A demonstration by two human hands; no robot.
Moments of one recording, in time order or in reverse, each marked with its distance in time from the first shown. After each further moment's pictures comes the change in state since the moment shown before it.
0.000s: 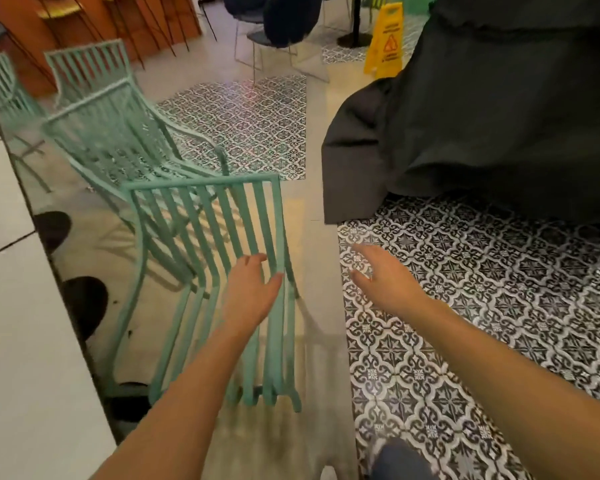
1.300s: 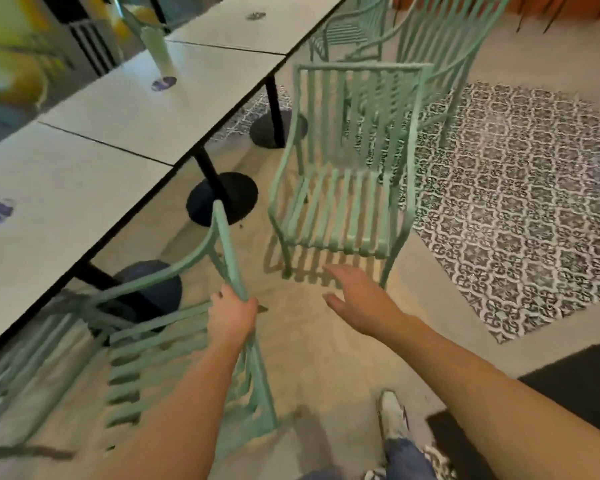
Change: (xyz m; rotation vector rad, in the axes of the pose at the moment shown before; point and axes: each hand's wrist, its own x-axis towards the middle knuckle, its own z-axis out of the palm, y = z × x) left_hand 0.527 -0.071 0.034 -0.234 0.588 -1.425; right_hand 0.763 -0.118 0.075 -0.186 -0.849 -1.044
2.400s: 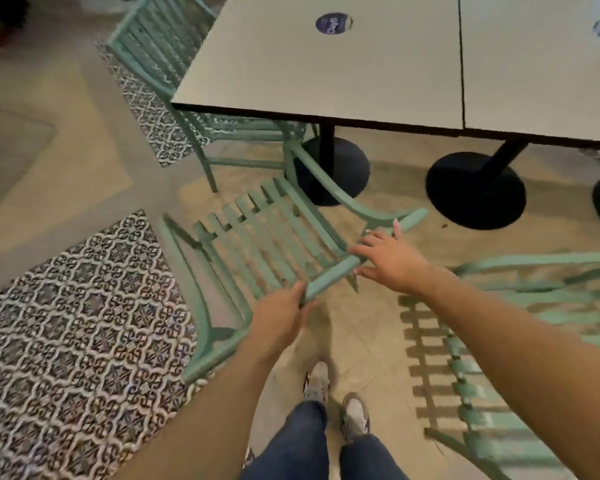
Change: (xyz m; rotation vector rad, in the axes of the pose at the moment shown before) left_hand 0.018 0.027 0.059 -0.061 0.325 -0.543; right_hand 0.334 -0.101 0.068 -0.762 -0.649 -1.353
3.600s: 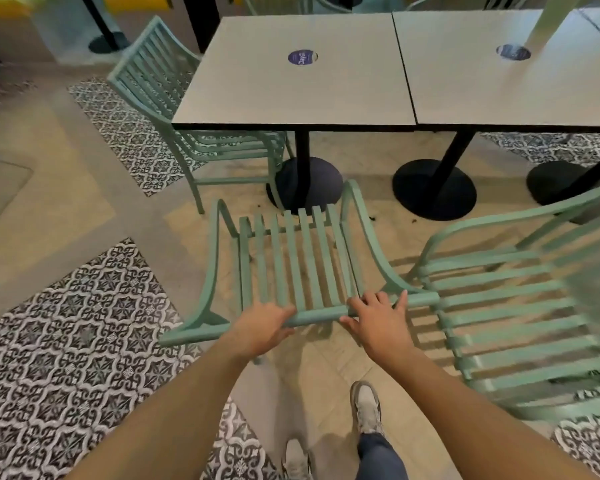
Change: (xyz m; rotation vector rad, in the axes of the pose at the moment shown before) left_hand -0.112 -0.073 -0.021 0.332 -0.300 0.360; right_hand -0.147 -0.187 0.086 0.126 0.114 0.452
